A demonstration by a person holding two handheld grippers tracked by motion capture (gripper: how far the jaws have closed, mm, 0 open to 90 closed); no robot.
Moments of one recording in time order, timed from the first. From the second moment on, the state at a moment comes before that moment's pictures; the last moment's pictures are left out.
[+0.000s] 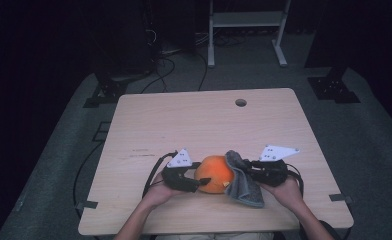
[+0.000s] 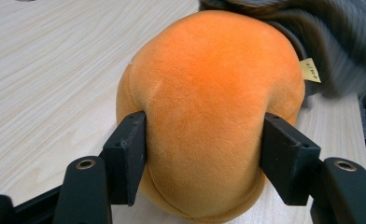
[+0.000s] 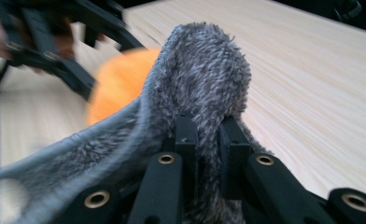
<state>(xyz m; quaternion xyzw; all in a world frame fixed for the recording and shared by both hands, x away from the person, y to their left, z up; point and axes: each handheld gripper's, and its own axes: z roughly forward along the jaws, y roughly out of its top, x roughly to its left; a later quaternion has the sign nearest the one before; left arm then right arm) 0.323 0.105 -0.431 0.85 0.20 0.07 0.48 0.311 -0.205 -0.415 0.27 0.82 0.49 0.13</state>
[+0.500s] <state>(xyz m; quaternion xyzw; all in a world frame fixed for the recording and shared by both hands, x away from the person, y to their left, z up) 0.337 0.100 -0.439 0.83 0.27 0.00 0.48 0.308 -0.202 -0.412 0.26 0.81 0.51 0.13</state>
